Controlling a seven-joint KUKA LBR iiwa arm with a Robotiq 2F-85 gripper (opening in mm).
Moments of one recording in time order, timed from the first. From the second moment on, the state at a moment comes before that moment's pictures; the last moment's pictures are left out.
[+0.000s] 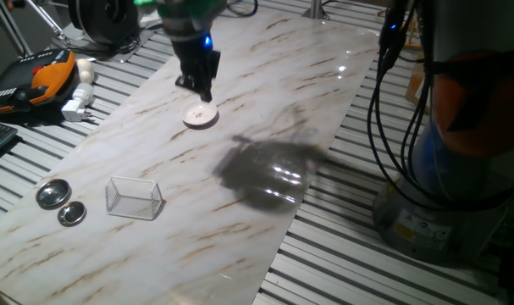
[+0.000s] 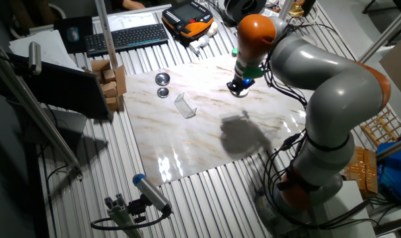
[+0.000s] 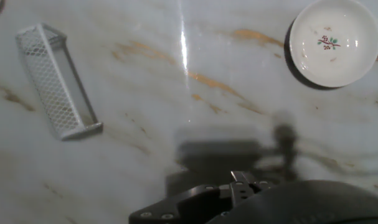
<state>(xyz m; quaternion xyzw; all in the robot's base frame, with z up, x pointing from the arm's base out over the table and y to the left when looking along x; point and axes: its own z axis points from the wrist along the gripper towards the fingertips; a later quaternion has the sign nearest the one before) 0.493 0.040 0.221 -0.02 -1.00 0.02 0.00</state>
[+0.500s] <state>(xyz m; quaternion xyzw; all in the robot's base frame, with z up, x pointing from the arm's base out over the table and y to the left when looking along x) 0.490 0.034 0.226 -0.03 -1.00 0.01 0.00</state>
